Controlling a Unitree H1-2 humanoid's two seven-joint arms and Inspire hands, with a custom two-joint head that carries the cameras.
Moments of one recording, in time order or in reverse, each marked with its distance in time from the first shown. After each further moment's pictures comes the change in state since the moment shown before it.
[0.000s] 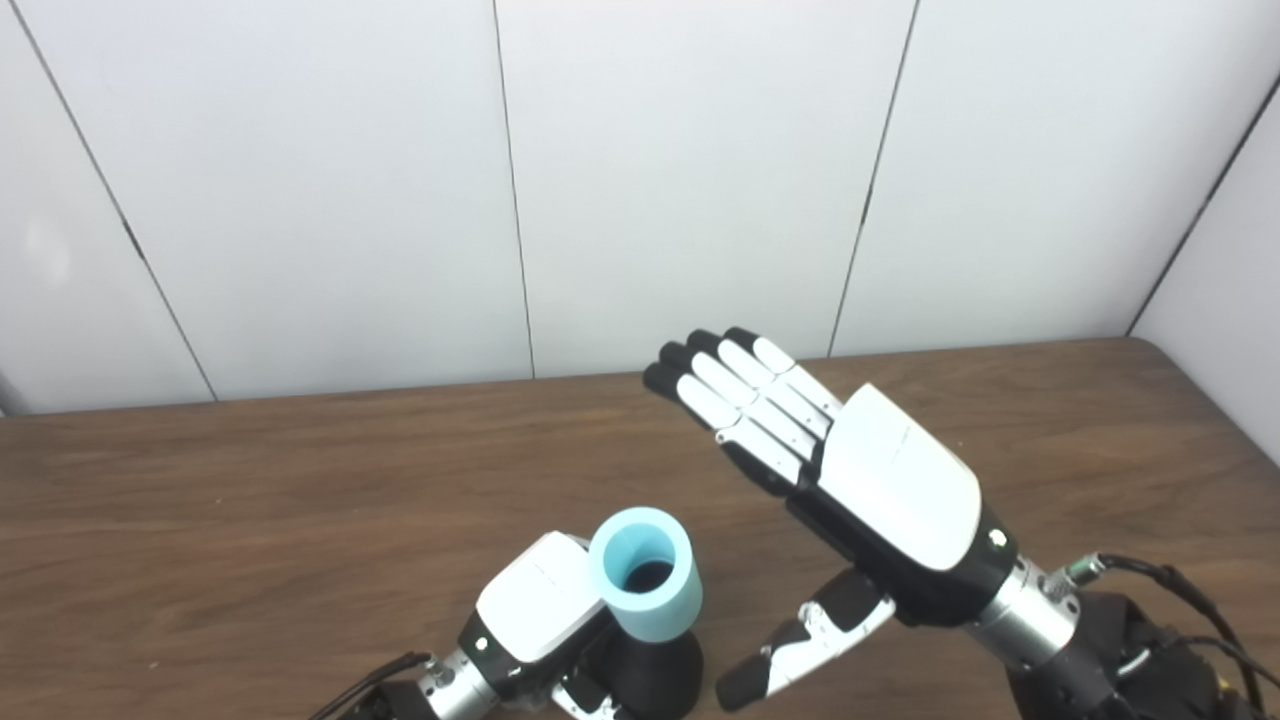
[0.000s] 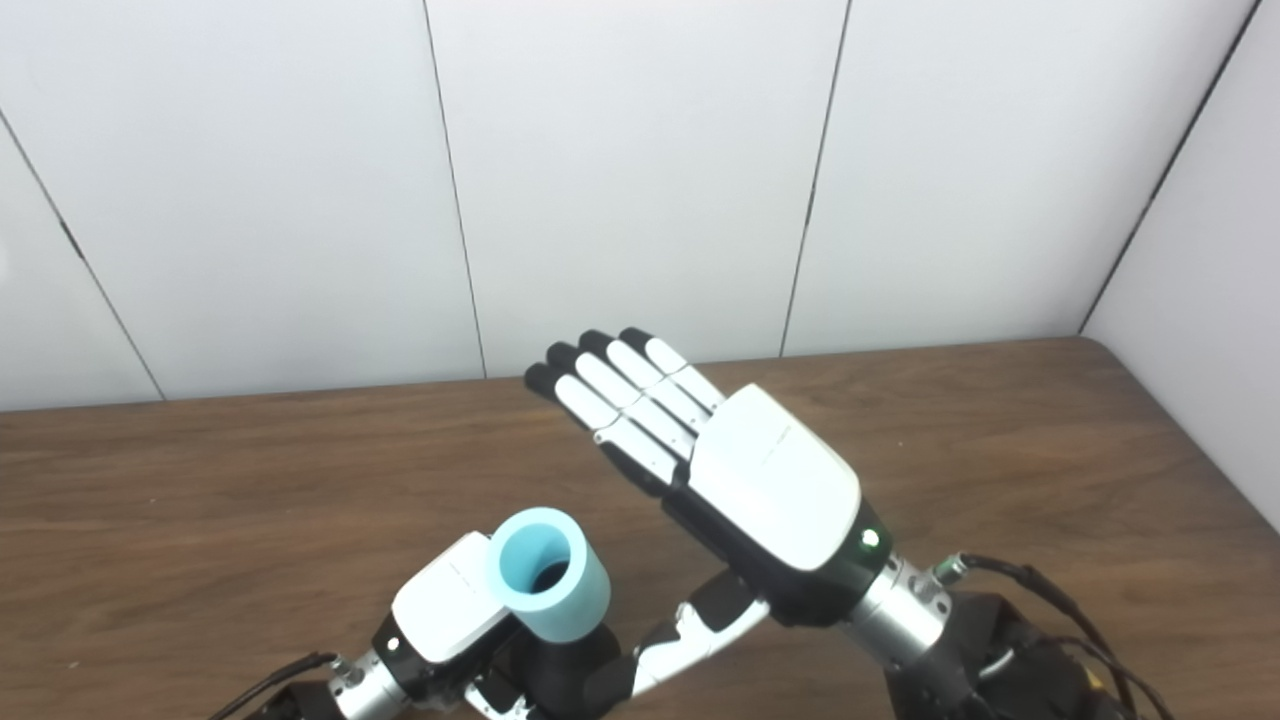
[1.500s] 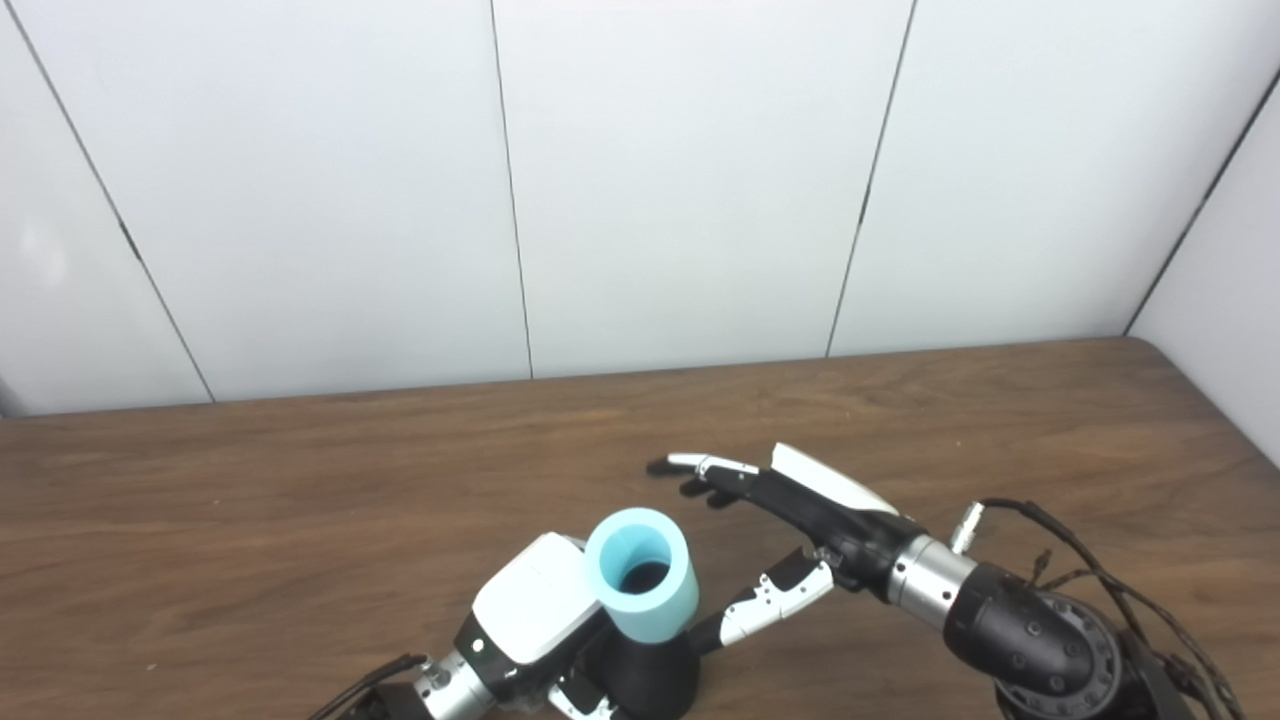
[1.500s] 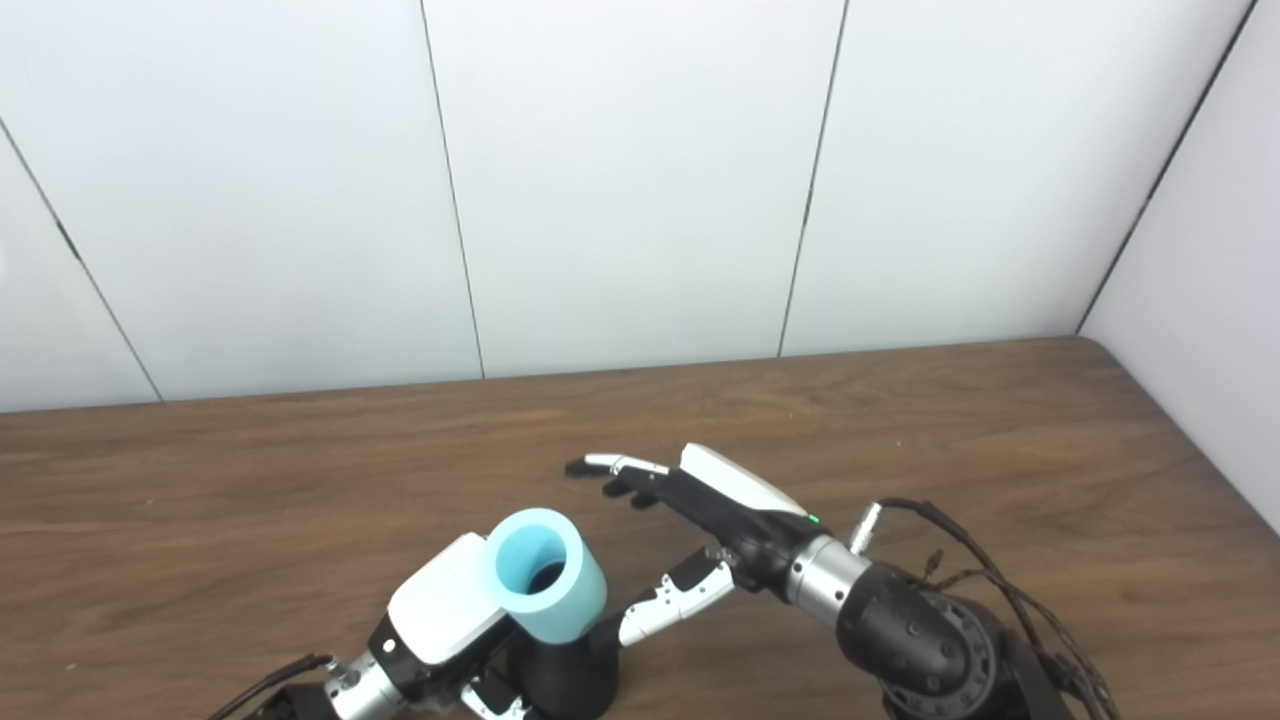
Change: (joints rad) left arm 0.002 0.005 0.002 -0.006 0.000 0.000 0.000; right arm -0.071 -0.003 0.091 0.162 0.330 0.717 0.263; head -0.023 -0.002
